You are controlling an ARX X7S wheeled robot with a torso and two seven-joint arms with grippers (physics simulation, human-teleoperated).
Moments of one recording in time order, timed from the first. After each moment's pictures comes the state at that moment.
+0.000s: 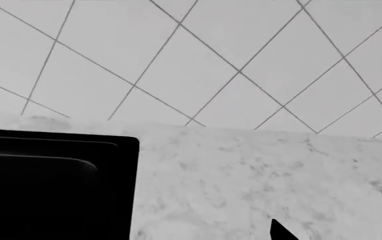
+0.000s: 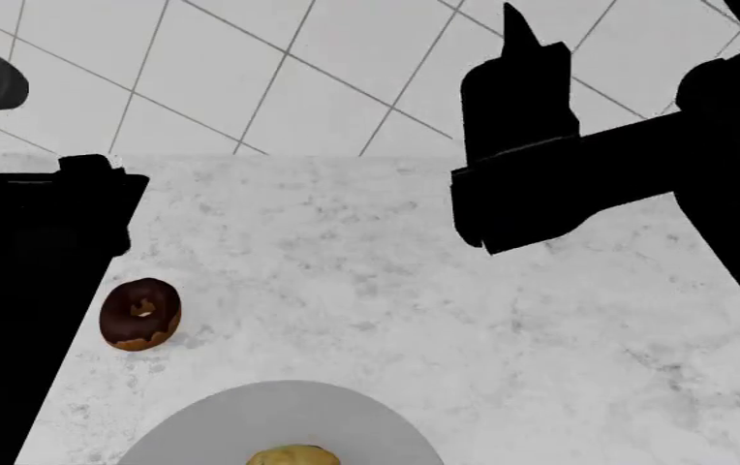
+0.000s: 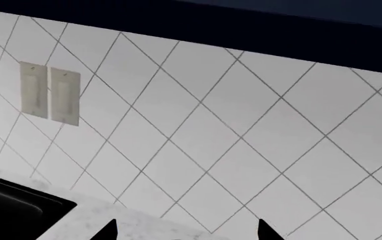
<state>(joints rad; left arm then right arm) -1.05 -0.46 0.17 0.01 -1.30 -1.20 -0.71 1.61 1.04 -0.61 -0.52 2.03 0.91 0.96</state>
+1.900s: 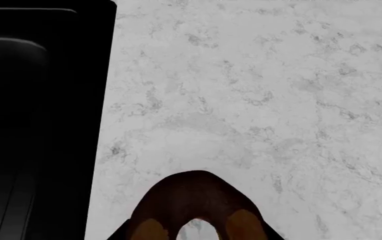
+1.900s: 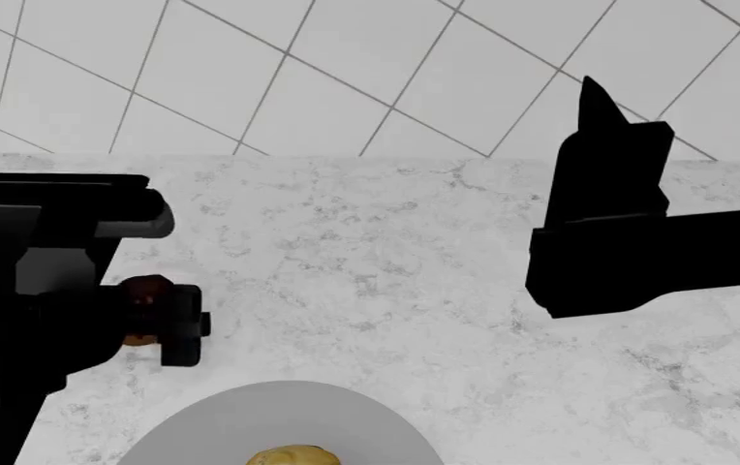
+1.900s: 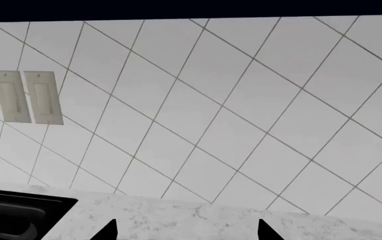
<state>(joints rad) -1.08 -0.32 0.51 -0.51 -1.02 -1.06 -0.44 1.40 1.22 -0.52 -0.65 2.13 0.70 1.01</state>
